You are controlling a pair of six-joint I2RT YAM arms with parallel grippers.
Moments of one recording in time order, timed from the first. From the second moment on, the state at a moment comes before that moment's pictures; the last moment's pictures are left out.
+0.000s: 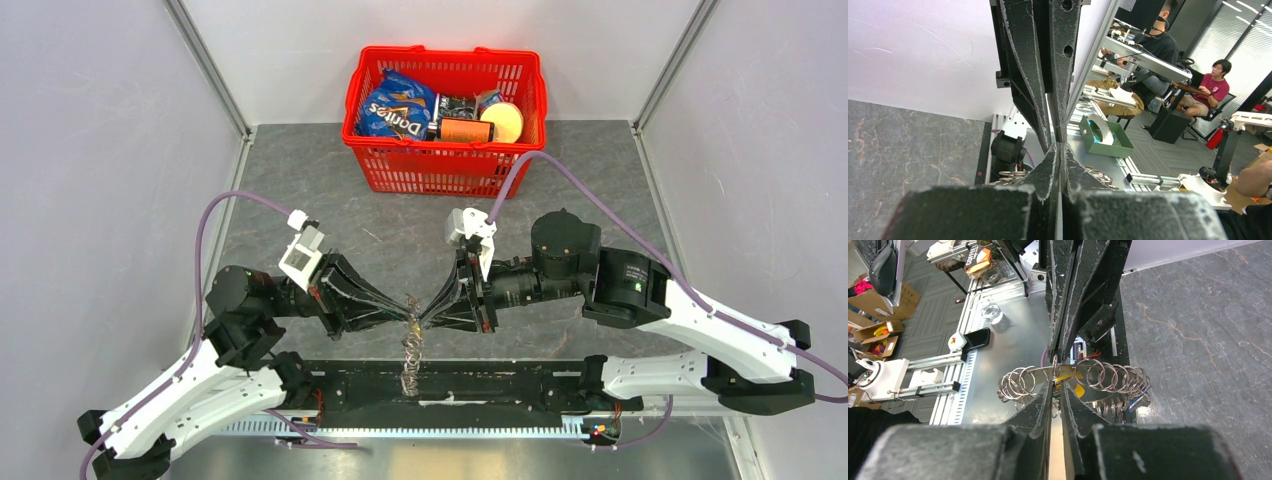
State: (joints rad) left arm -0.88 0.58 0.77 0.25 0.73 -0.65; right arm 1.23 1.08 1.43 -0.54 -0.42 0.24
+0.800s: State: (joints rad) left arm -0.88 0.58 0.75 0.34 0.70 -0.69; right arm 1.24 1.07 1.37 -0.45 -0.42 0.26
